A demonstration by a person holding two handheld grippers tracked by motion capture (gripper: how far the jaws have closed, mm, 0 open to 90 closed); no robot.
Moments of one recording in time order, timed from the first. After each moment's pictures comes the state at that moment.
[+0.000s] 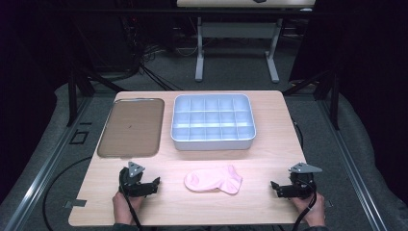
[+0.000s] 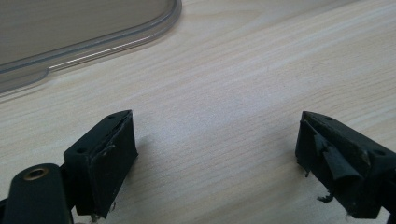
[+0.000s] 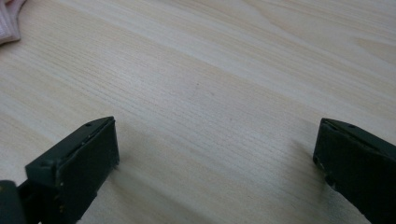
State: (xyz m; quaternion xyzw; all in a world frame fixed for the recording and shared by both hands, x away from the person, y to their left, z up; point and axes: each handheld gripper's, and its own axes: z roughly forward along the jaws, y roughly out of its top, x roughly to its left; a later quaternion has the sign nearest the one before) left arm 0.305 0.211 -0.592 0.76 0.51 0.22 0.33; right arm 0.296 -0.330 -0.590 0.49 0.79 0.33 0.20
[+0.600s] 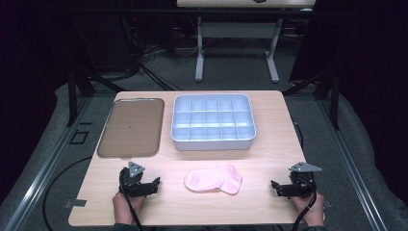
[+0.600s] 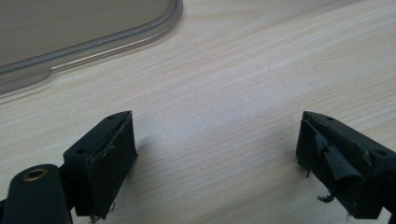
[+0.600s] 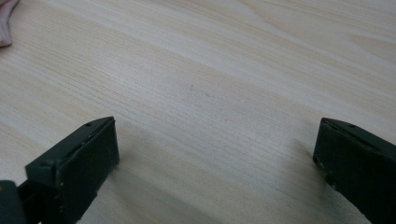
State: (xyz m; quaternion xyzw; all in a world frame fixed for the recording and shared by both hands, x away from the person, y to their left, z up) left arm 0.305 0.211 -0.591 0.76 0.50 0.23 0.33; right arm 0.298 -0.330 -0.589 0.50 0.78 0.32 0.20
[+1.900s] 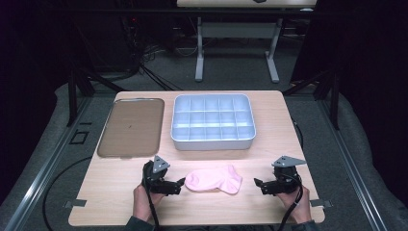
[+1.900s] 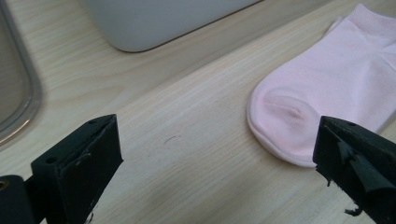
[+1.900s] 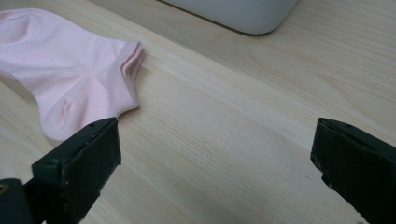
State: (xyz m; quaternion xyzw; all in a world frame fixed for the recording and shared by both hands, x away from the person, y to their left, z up) left arm 0.309 0.141 -0.560 0.81 0.42 0.18 0.38; right arm 0.299 -0.272 -0.549 0.44 0.81 0.36 0.18
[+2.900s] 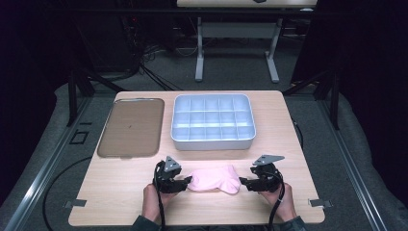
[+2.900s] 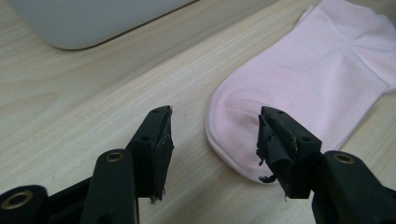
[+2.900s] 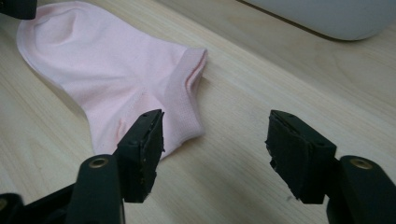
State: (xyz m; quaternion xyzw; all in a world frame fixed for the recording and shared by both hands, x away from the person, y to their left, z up) left arm 0.315 0.114 -0.570 0.83 0.40 0.13 0.37; right arm 0.312 -0.224 -0.557 0.42 0.83 0.35 0.12
